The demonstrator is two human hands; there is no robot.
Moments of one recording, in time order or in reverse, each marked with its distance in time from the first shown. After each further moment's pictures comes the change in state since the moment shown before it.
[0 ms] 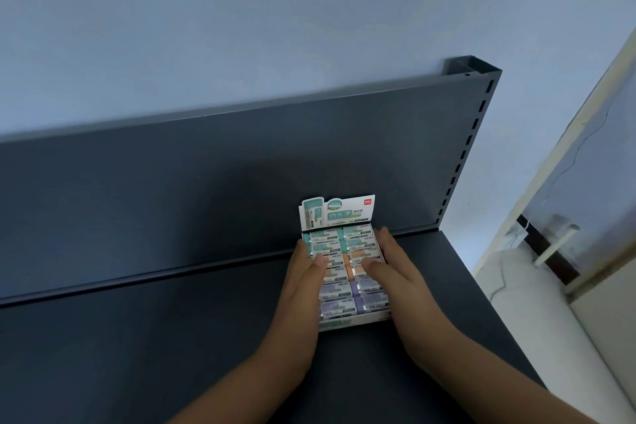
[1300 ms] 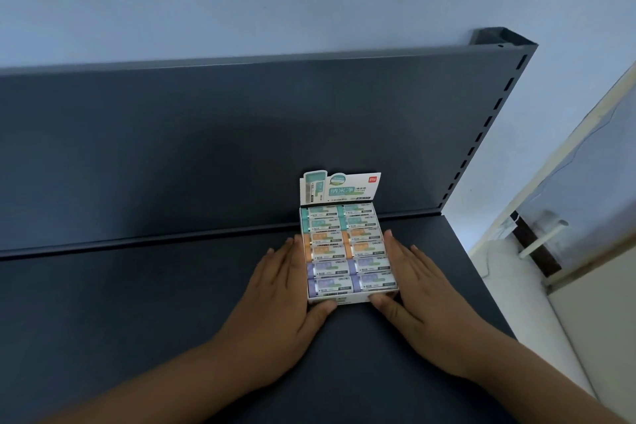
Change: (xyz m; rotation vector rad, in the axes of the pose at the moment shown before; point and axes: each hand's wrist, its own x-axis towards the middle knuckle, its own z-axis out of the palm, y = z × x) left_hand -0.017 -0.030 -0.053 1.359 -0.185 0.242; right_hand -0.013 0.026 -0.057 -1.281 -0.380 -0.179
